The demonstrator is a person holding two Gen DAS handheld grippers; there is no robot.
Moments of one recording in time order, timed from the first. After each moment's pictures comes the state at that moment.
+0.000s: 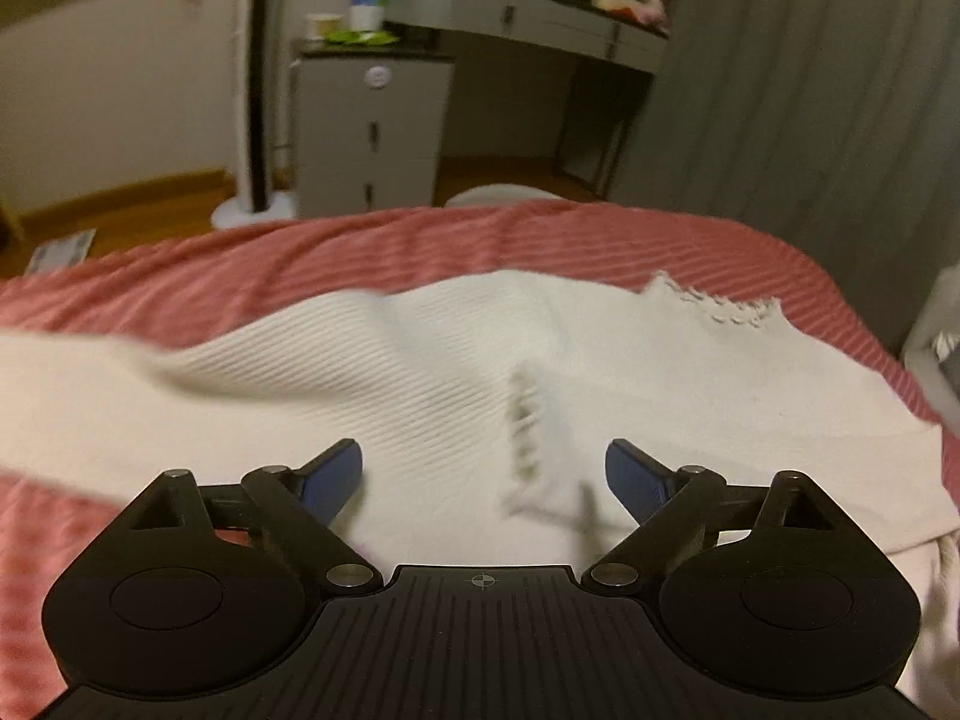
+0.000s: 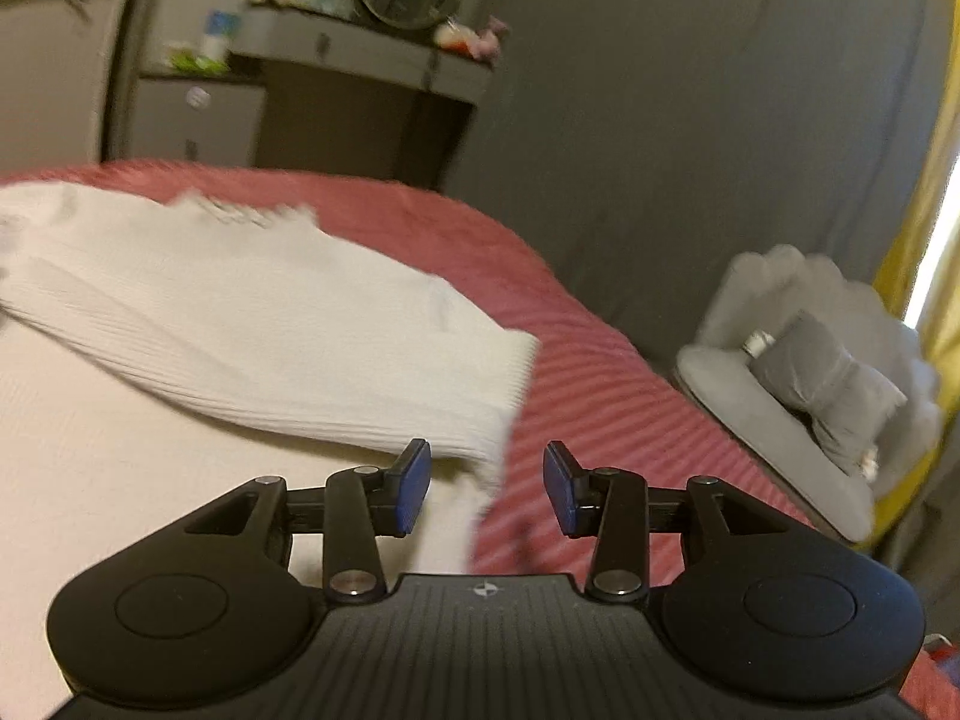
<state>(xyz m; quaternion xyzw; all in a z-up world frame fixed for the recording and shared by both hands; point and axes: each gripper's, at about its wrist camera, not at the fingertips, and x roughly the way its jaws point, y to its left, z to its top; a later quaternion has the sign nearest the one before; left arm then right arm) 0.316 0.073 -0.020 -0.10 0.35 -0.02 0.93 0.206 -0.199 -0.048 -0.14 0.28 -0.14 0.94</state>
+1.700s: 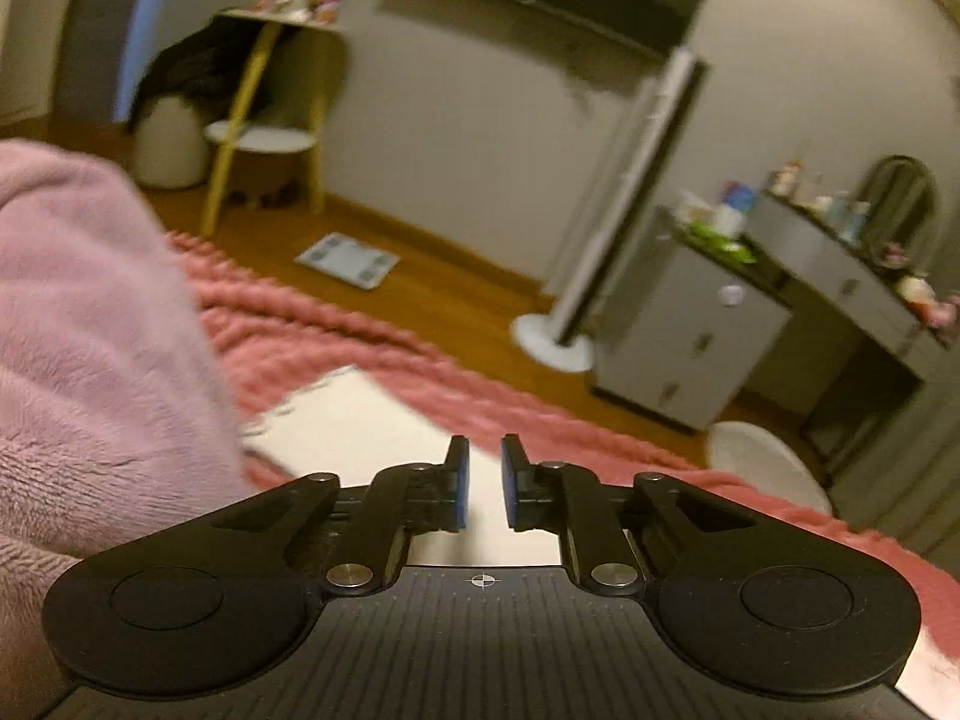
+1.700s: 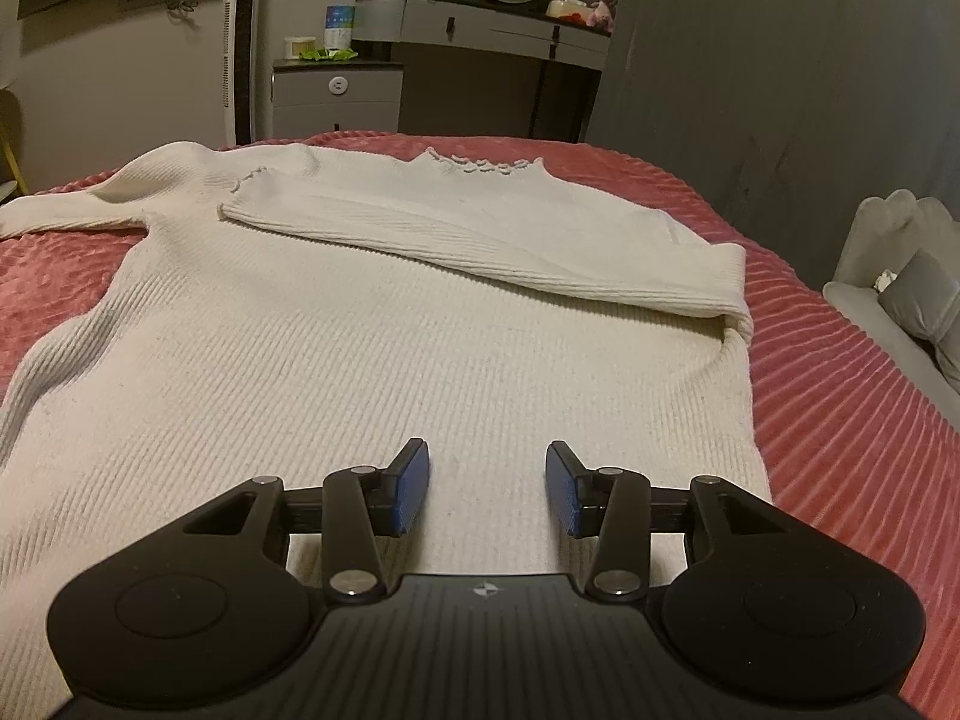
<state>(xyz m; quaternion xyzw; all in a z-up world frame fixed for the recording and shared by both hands) 0.255 0.314 0.003 -0.26 0.20 0.25 0.91 0.124 -0.095 -0.064 -0.07 0.34 -0.03 0.94</state>
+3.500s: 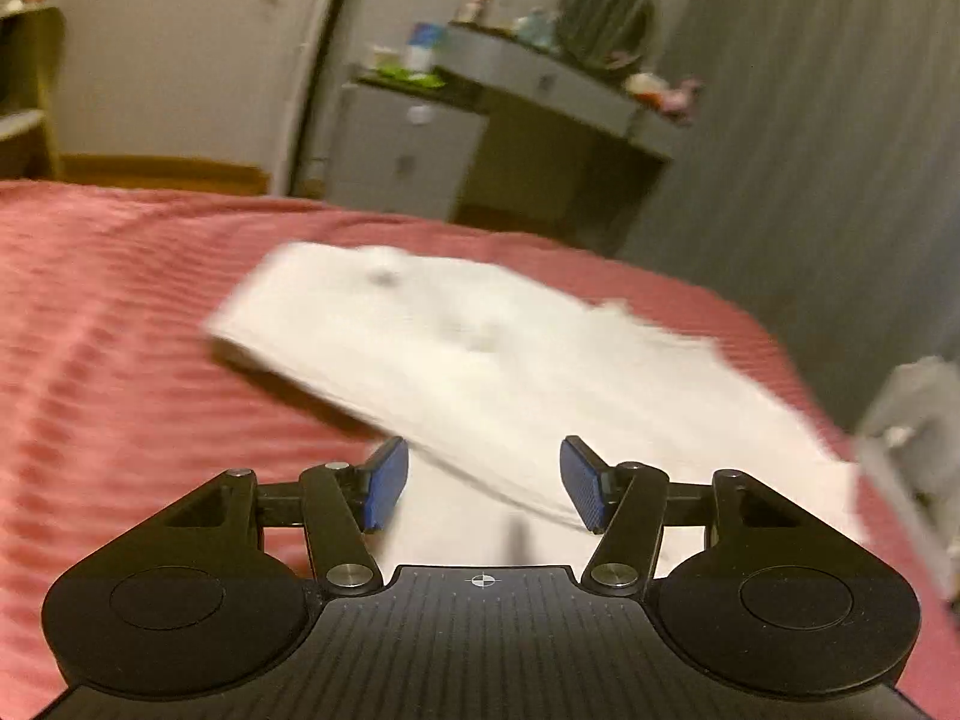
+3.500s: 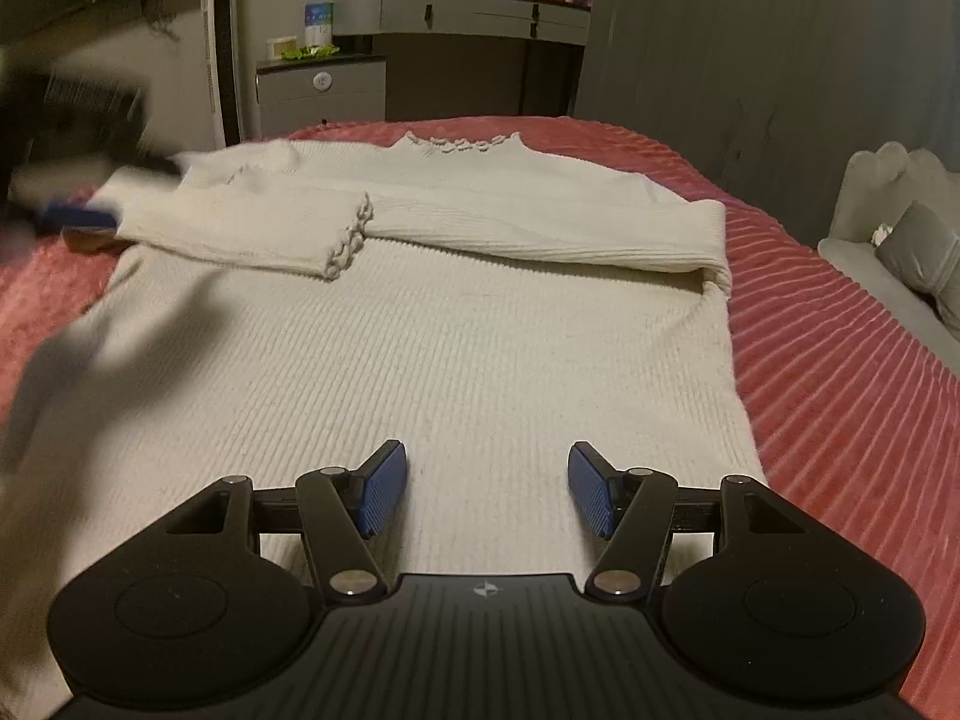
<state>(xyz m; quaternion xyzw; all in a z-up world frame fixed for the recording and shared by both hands) 0.197 0.062 -0.003 -0.18 0.30 0.03 0.94 0.111 -0.116 -0.061 -0.03 0.35 -0.03 0.93</state>
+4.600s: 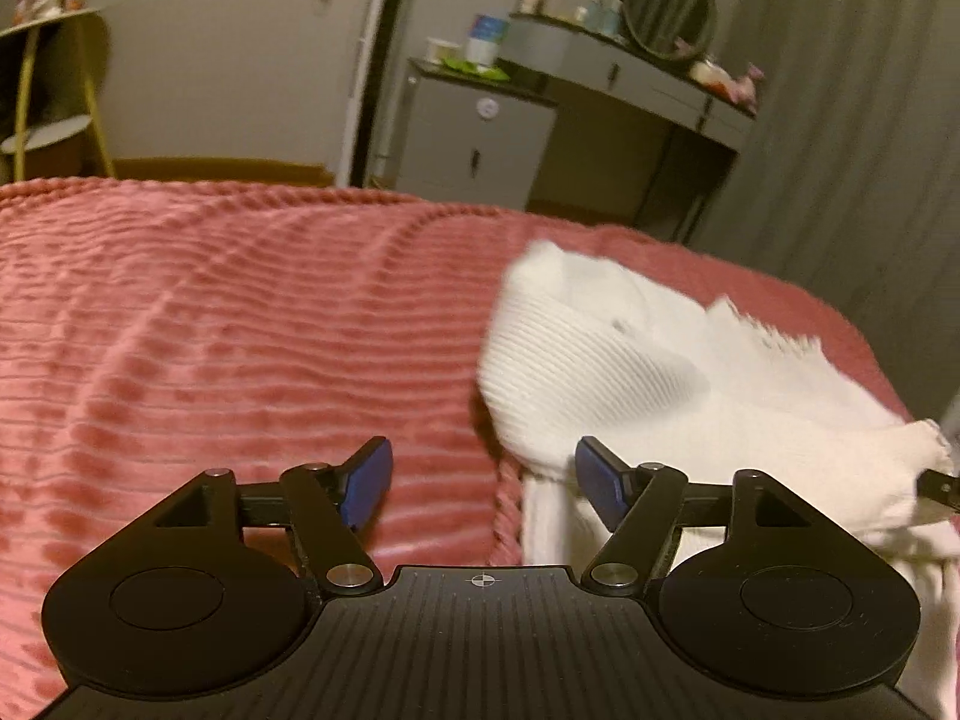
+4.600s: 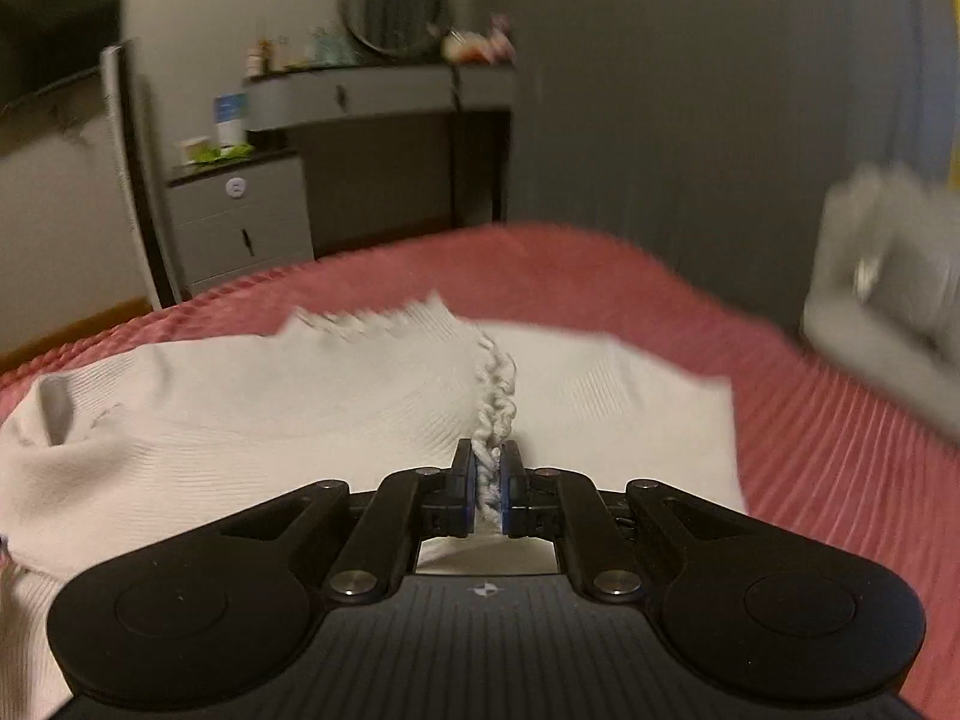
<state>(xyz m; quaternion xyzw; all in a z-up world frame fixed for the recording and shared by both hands) 0.233 0.079 -0.035 -0.16 0.32 0.06 0.93 0.272 -0.157 -0.026 0.04 0.30 -0.09 0.95</state>
